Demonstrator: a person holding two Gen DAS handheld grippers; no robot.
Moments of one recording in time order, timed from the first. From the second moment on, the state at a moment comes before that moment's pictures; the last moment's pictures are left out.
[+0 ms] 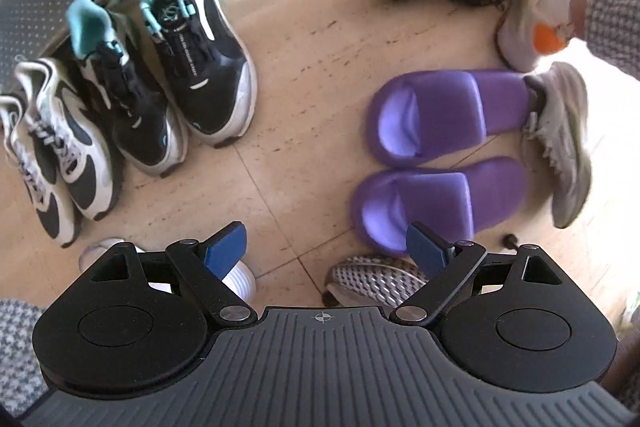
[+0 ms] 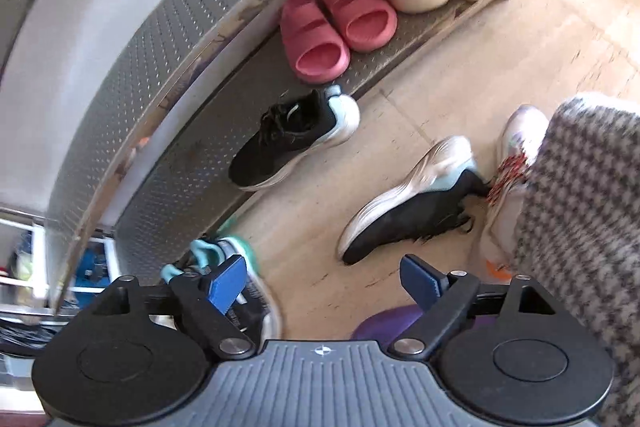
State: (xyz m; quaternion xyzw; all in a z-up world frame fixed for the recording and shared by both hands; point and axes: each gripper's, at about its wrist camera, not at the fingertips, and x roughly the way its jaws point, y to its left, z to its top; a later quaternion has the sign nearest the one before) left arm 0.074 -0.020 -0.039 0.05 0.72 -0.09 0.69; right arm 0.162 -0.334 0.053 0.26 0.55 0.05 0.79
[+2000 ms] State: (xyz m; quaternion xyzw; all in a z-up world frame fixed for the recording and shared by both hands) left arm 0.122 0.060 -0.017 -0.32 0.69 0.13 0.64; right arm 0.182 -0.283 0.049 0.23 0.57 0.12 0.78
